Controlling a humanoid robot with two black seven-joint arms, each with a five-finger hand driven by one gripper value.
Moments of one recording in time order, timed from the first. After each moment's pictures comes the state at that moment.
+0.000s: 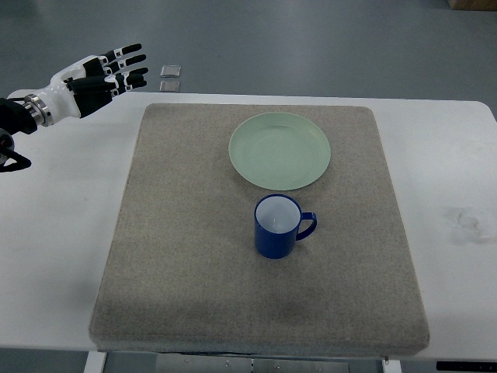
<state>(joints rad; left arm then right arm) -0.84 0.52 -0.75 -0.67 0.32 -0.61 -0.07 0.01 0.00 0.04 0.12 -0.03 0.14 0.23</state>
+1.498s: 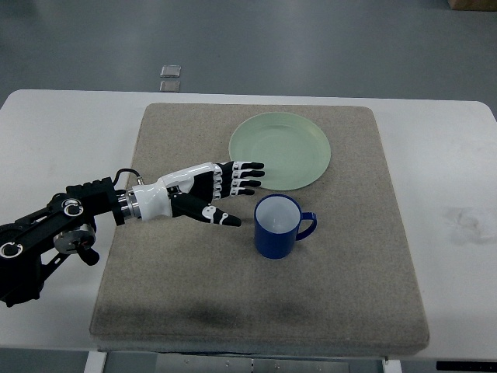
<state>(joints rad) -0.54 0.37 -0.75 -1.13 0.84 -0.61 -0.25 0.01 0.00 0.04 0.12 -0.03 0.14 0.23</state>
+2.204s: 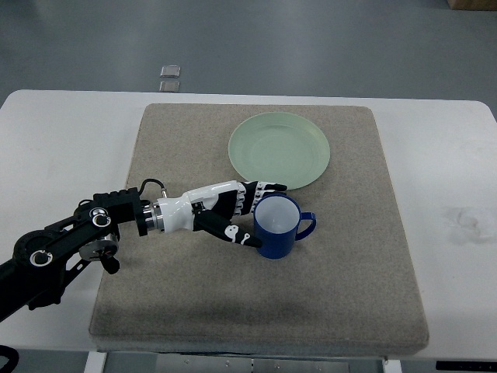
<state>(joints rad) -0.54 0.29 -0.71 -1.09 0.93 -0.61 -0.25 0.01 0.00 0.04 0.12 -0.03 0.14 0.23</state>
